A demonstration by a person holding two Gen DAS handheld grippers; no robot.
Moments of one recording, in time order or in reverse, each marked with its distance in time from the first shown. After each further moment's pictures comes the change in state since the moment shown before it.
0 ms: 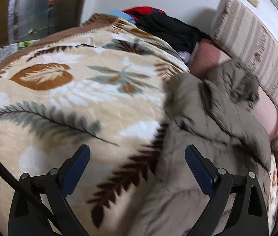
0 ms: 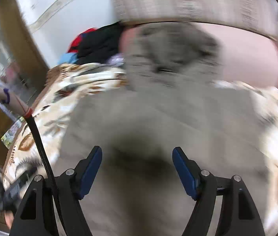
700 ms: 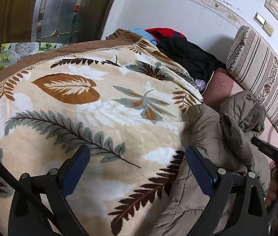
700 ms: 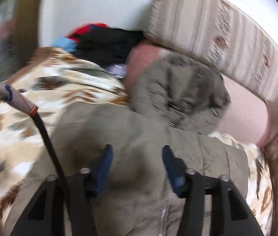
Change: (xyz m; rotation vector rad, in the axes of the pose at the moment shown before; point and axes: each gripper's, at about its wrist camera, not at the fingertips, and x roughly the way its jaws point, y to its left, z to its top) left arm -0.025 0.036 0.023 -0.149 -0.142 0.072; right arm 0.118 0.151 0.064 -0.287 -0.079 -0.307
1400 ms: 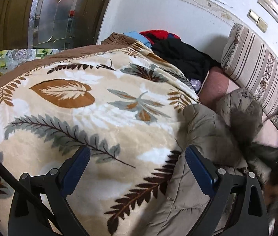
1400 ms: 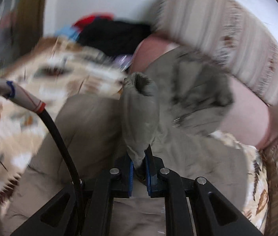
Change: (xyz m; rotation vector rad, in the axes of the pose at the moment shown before) left arm -0.007 -0.009 0.000 0.035 -0.028 -0.010; right arm -0.006 0.051 -0.017 -0.194 0.018 0.003
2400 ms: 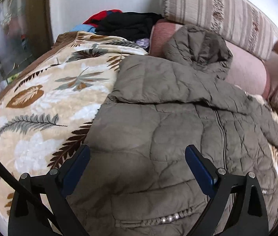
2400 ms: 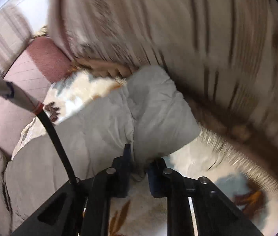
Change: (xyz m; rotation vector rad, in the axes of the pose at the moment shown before) left arm -0.026 -0.141 -0.085 0.359 0.155 -0.024; right arm -0.041 -0.556 -0.379 1.174 0.135 -0.305
